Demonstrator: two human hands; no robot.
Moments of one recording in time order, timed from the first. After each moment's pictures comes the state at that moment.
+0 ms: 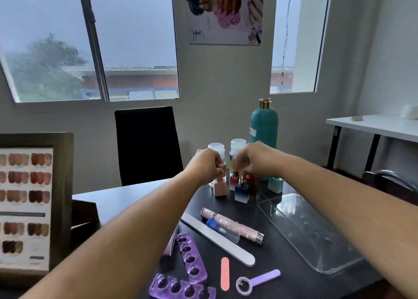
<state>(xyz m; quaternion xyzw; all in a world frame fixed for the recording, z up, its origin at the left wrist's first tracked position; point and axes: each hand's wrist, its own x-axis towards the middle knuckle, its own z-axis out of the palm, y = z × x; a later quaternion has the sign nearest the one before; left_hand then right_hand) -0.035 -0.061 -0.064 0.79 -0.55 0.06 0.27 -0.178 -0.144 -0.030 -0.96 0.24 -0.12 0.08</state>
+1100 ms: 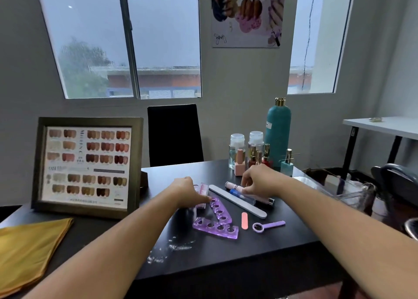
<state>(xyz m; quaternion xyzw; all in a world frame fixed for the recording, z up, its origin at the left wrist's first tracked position) -0.052 0.111 -0.094 0.91 -0.38 -0.08 0.13 -0.199 -0.047 -0.079 -0.96 0.25 -0.07 0.10</state>
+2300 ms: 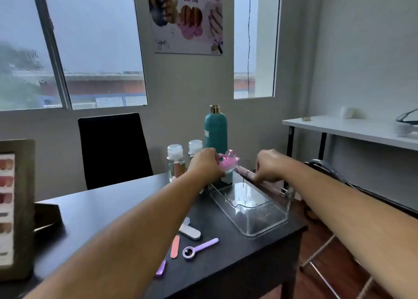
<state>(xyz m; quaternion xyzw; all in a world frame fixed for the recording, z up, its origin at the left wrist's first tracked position) -0.156 -0.065 -0.046 0.77 -0.55 -0.01 0.32 -0.315 -0.138 -0.030 -0.87 0.48 -0.08 0.04</state>
